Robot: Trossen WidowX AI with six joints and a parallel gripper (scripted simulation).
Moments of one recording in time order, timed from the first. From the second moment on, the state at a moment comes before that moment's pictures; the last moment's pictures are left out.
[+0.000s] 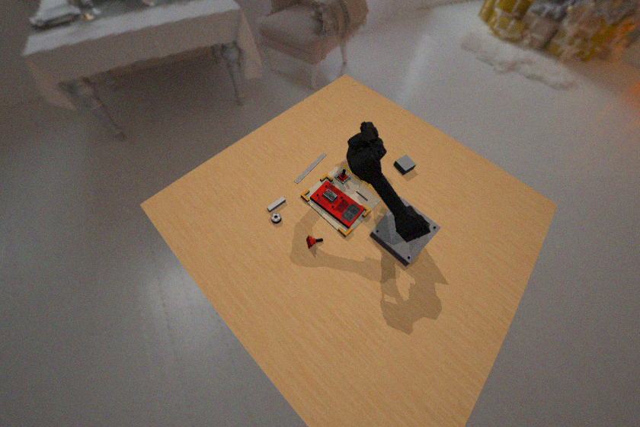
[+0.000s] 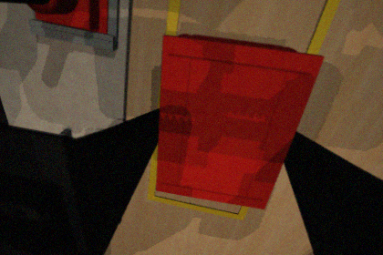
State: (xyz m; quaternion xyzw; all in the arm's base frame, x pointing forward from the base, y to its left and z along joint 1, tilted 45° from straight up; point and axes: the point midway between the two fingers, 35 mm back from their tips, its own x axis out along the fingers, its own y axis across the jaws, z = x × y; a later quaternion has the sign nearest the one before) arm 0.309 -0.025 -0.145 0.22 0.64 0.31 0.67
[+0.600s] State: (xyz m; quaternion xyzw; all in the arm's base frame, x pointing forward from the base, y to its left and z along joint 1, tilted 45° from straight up) arm 0.306 -0.030 -0.138 0.23 0.65 0.31 0.66
